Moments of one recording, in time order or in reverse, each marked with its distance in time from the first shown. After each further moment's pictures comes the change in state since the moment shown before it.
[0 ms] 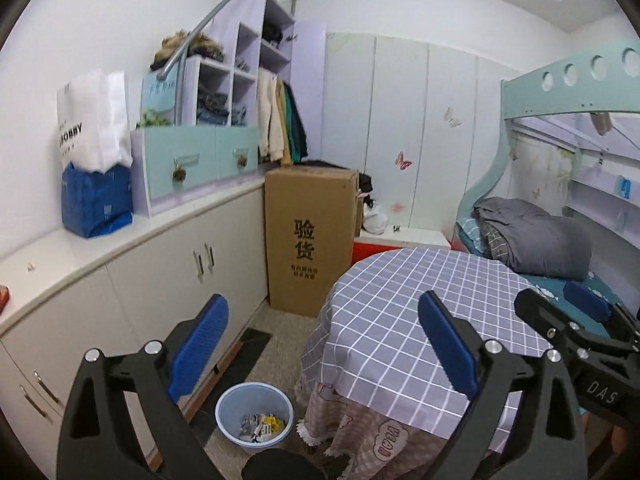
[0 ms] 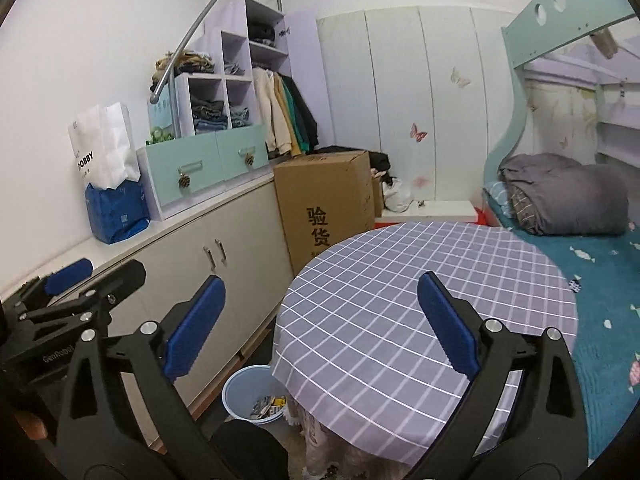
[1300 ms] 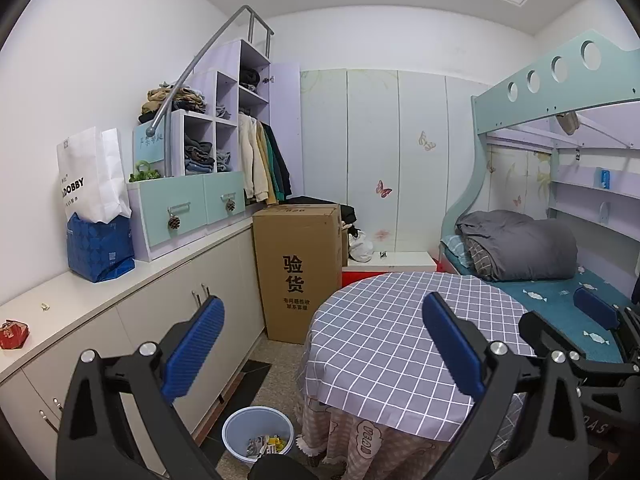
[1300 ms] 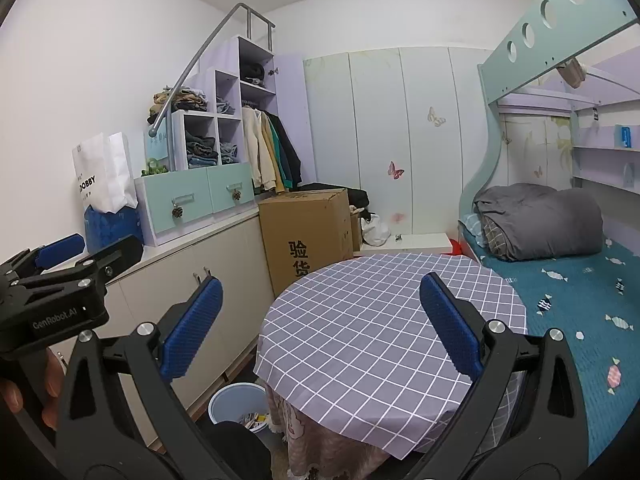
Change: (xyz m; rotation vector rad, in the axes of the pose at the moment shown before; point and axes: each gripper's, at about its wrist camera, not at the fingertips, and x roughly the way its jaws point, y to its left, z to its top) left arm -0.082 -0.042 0.015 0.075 -0.112 -0.018; right arm -0.090 -0.011 -0.005 -0.012 -0.134 -0.061
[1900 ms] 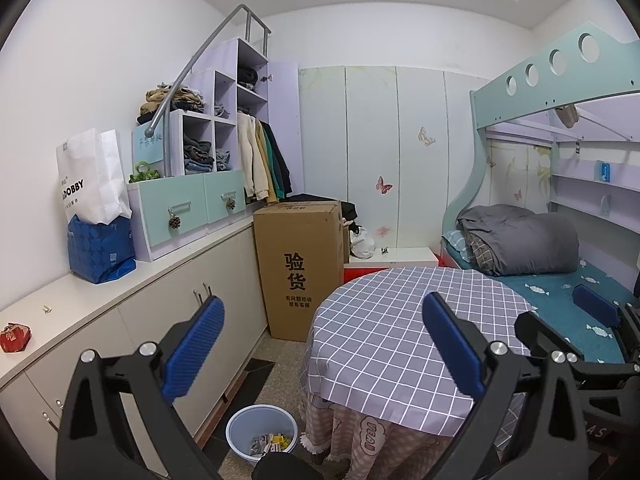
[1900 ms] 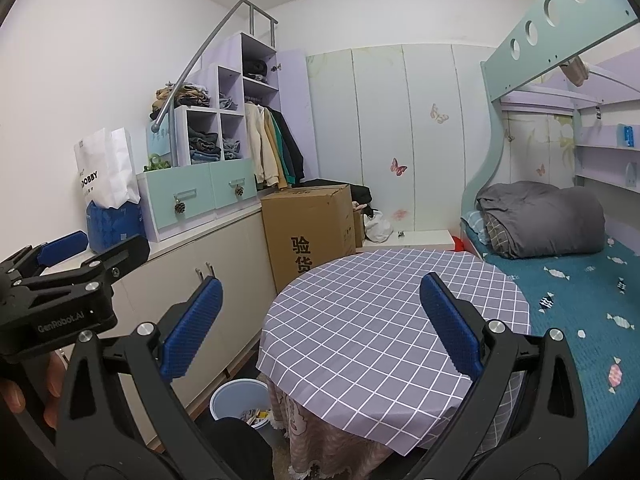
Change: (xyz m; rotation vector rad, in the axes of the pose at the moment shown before) left arm 0.003 0.002 -0.003 0.016 0.010 0.003; right arm 0.003 0.006 -0.005 -0.004 0.013 0.007
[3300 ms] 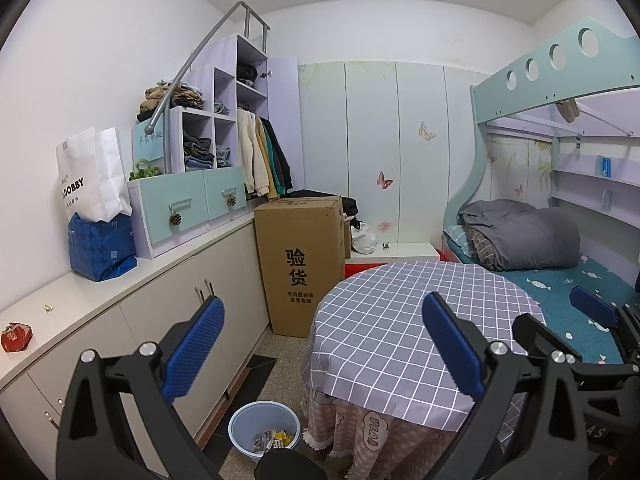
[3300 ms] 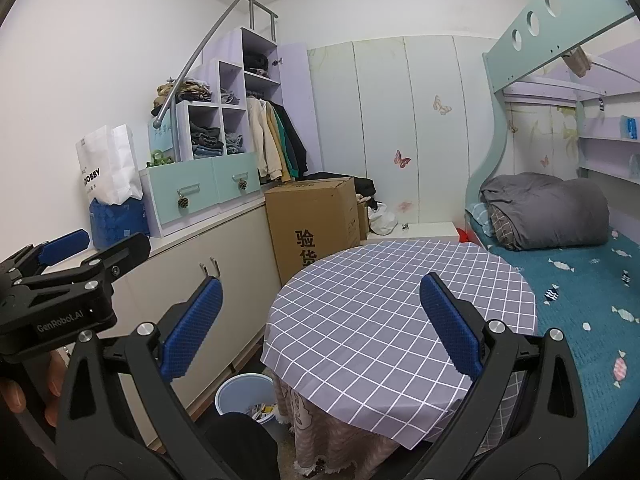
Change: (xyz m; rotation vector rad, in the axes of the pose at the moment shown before) left arm 0.002 0.009 -0.006 0.007 0.009 0.000; right arm 0.005 -0.002 -0.007 0.012 0.023 0.017
